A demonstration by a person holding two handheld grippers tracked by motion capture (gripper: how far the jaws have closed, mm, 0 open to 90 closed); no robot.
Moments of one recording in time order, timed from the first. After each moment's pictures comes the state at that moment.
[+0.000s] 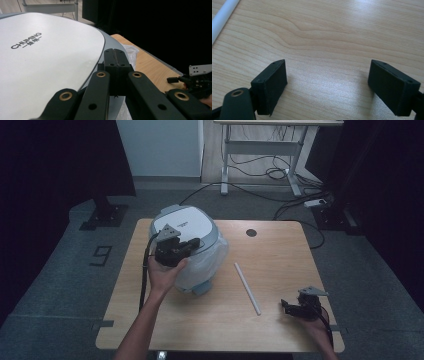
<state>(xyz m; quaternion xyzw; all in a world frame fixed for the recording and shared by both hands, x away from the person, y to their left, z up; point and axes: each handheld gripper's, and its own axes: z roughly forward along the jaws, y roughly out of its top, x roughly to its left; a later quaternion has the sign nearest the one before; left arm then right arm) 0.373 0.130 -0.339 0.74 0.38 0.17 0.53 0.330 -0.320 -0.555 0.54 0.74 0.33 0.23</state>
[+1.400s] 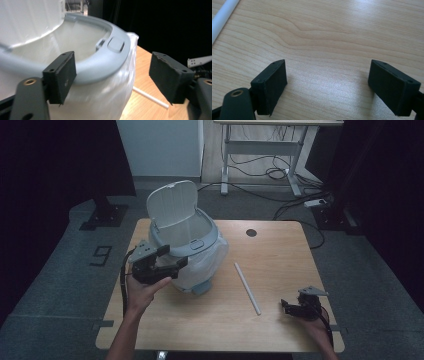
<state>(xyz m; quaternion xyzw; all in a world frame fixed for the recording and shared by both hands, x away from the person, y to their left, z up) 0.322 0.184 -0.351 0.72 0.38 0.20 0.54 0.330 -0.320 -0.556 0.53 0.74 0.33 0.24</state>
